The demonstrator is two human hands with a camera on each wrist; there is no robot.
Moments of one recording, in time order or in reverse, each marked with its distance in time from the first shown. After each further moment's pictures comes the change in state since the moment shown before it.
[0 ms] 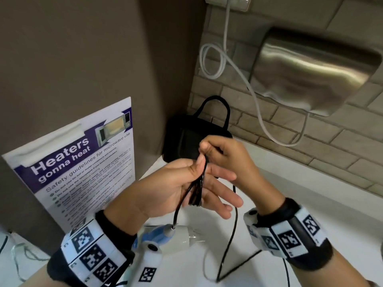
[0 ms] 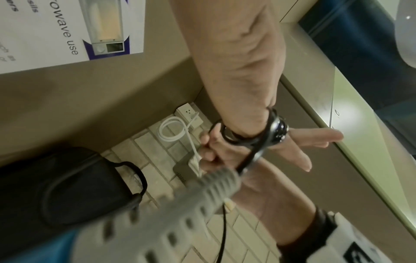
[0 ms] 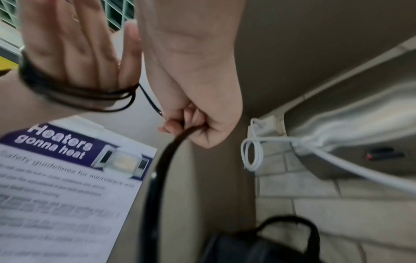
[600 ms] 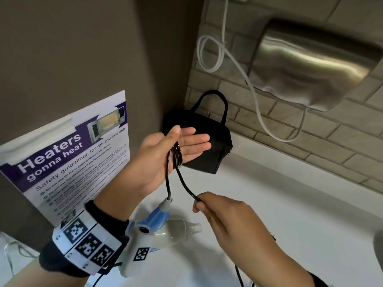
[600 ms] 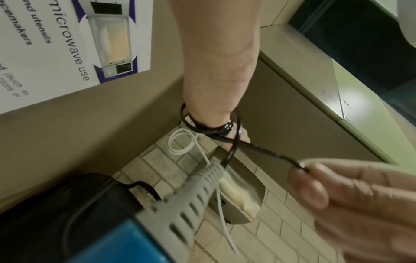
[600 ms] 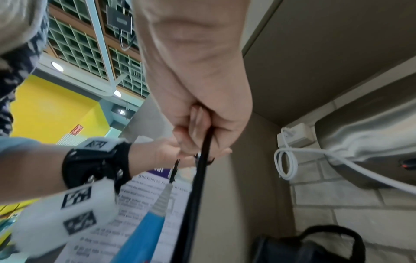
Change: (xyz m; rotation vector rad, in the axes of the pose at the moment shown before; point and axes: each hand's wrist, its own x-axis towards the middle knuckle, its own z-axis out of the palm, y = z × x) left_hand 0.015 0.010 -0.020 -0.033 0.539 0.332; right_hand -0.102 -0.031 0.015 -0.231 -0.201 0.051
